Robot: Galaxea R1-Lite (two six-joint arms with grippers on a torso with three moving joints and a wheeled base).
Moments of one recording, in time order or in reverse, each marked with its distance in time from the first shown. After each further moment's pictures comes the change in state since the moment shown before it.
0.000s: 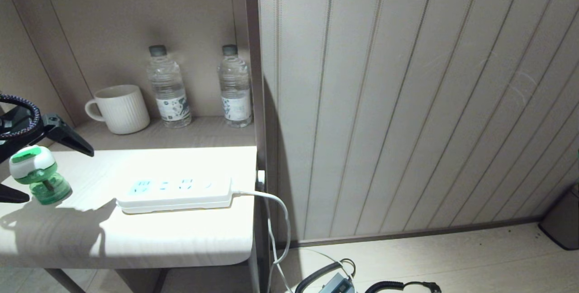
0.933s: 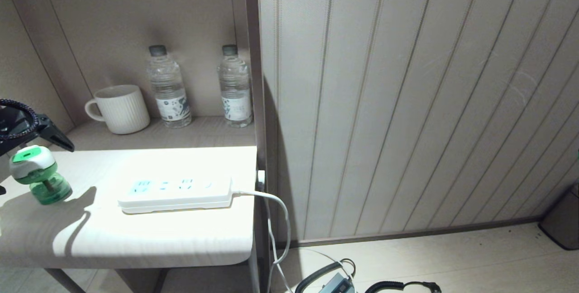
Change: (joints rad) left arm 0.072 0.015 0.053 -0.133 0.171 0.004; right arm 0.000 0.000 0.000 0.000 0.000 0.000
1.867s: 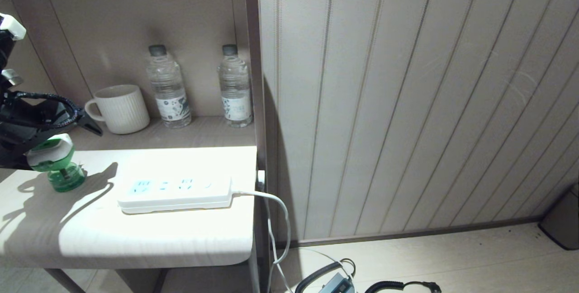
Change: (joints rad) left arm -0.011 0.116 0.007 -0.207 -0.006 0.054; right arm 0.000 0.000 0.000 0.000 0.000 0.000
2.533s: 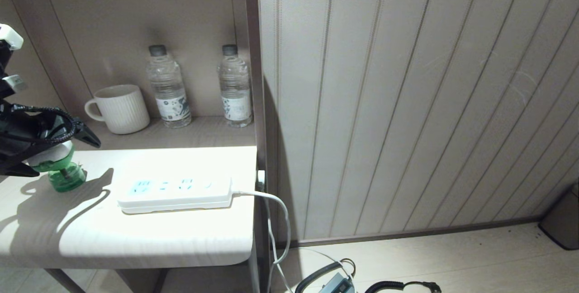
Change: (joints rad) left arm 0.003 -0.051 0.107 -0.049 0.024 0.129; right arm 0.000 0.000 0.000 0.000 0.000 0.000
